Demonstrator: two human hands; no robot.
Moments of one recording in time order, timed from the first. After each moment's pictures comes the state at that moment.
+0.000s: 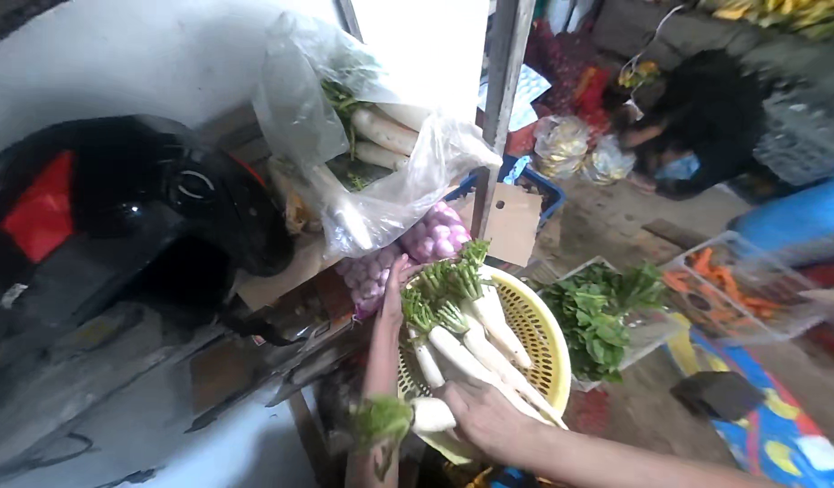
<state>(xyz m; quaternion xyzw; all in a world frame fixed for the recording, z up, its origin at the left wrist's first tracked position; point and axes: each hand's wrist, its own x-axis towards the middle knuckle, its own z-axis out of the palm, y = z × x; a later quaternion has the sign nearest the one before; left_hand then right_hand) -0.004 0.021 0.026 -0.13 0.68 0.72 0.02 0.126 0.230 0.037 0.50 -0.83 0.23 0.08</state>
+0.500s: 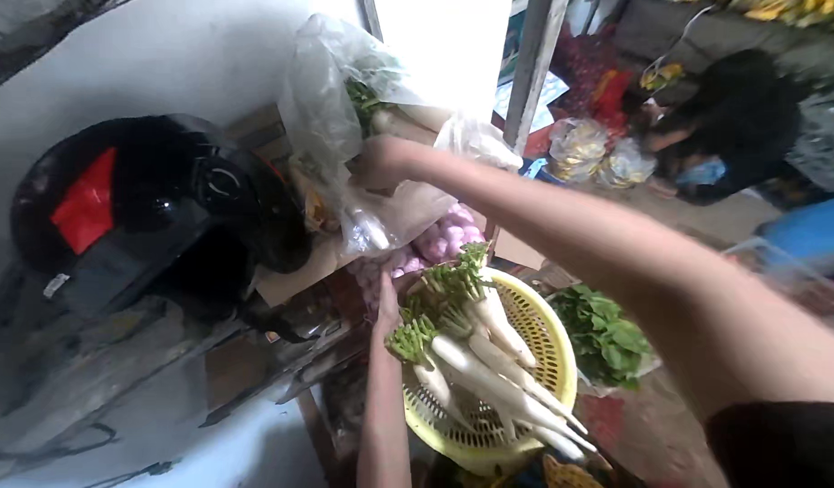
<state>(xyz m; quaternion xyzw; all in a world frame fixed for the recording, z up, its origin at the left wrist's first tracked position) 0.005 0.001 0.038 -0.19 0.62 0.75 -0.10 -0.142 0.063 0.265 0.35 -0.89 0.25 -0.17</state>
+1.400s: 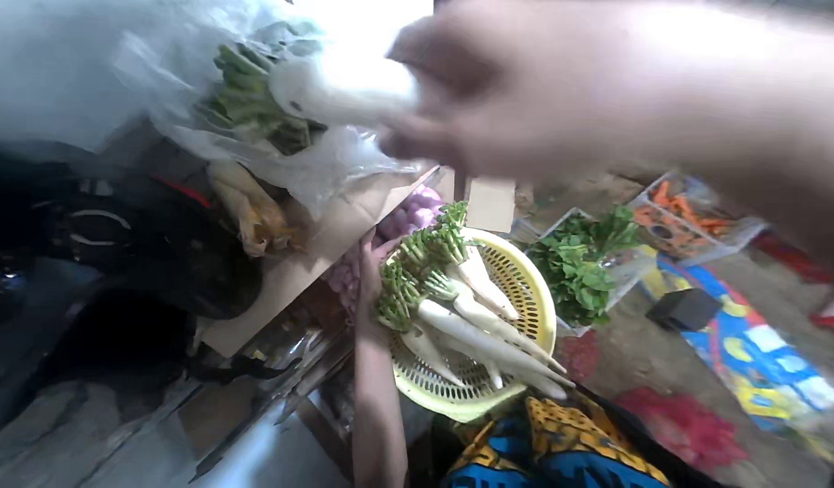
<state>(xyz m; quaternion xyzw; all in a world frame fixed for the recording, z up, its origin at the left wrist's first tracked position) -0.035 -0.004 0.053 -0.09 0.74 0.67 0.01 -0.062 0.203 0.336 0.33 -0.89 0.32 -0.04</state>
